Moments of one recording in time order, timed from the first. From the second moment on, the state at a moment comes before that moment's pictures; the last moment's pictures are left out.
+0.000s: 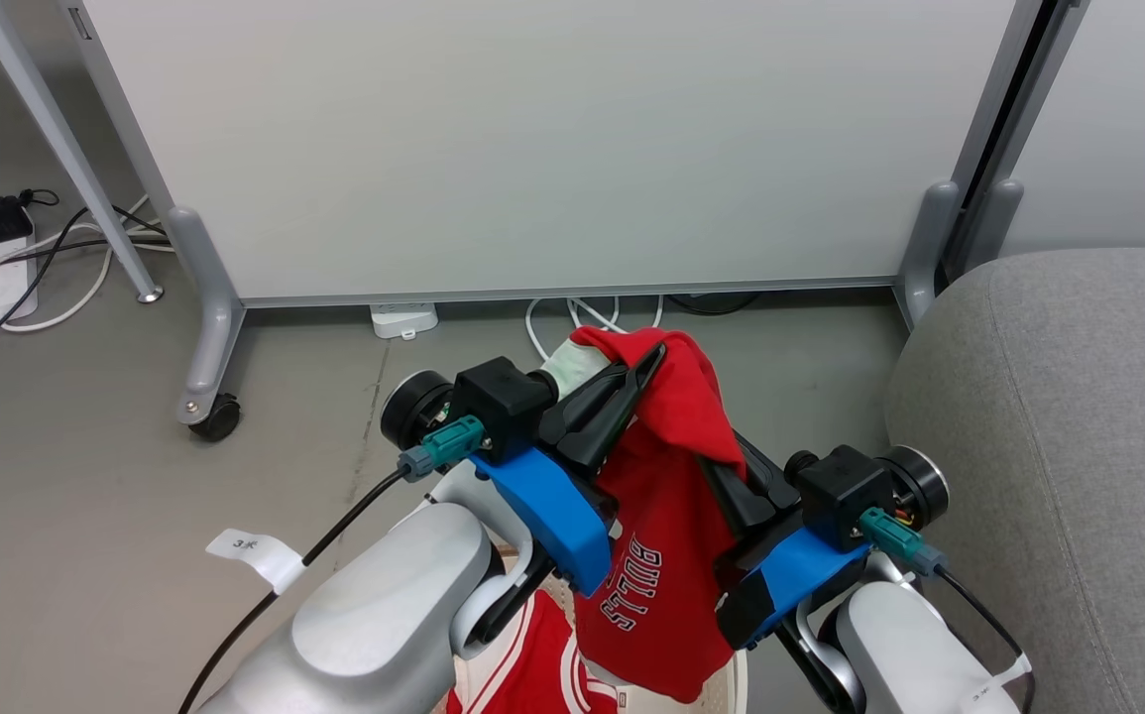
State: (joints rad) left arm -0.66 0.18 -0.95 0.46 -0.71 -0.11 -0.21; right arm -0.38 -0.05 0.40 0.45 0.12 0.13 -0.26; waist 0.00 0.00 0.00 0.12
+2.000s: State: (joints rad) left arm -0.62 0.19 -0.95 0.41 -0.61 -0.08 -0.26; right arm -0.20 -0.05 0.11 0.19 0.08 0.13 -0.26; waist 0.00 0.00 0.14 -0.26
